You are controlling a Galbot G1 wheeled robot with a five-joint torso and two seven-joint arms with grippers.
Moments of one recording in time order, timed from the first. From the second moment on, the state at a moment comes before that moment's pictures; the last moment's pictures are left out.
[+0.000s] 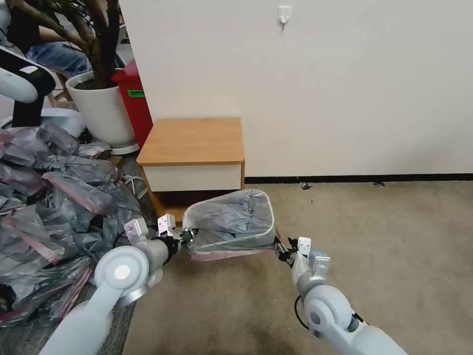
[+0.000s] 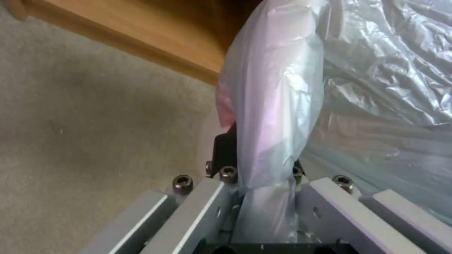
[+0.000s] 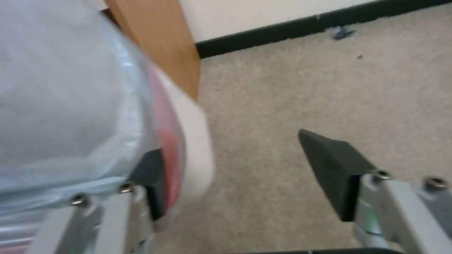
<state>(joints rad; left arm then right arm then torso) 1.19 -1.01 -0.35 -2.09 -1.52 0.58 -0.71 -1.27 1.06 0.03 1.88 0.71 -0.18 0.52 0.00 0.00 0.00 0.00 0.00</state>
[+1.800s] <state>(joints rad) 1.32 -1.00 -0.30 -2.11 -0.92 0.42 -0.49 -1.55 0.93 0.28 2.27 0.25 -0.08 0.12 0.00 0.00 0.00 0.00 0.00</state>
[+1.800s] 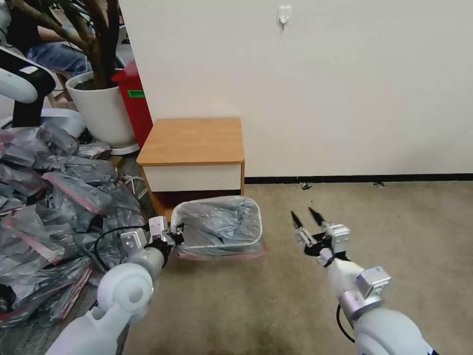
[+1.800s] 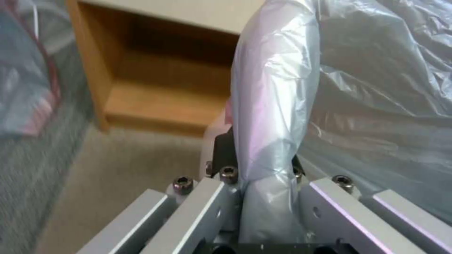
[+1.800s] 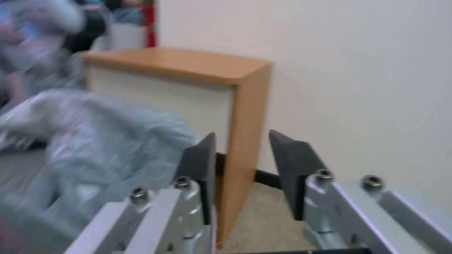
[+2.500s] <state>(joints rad) 1.38 -1.08 -0.17 -2.09 -0.40 0.29 -0.34 -1.23 0.82 0.04 2.21 0.15 -0.40 -0.16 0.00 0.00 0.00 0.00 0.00</state>
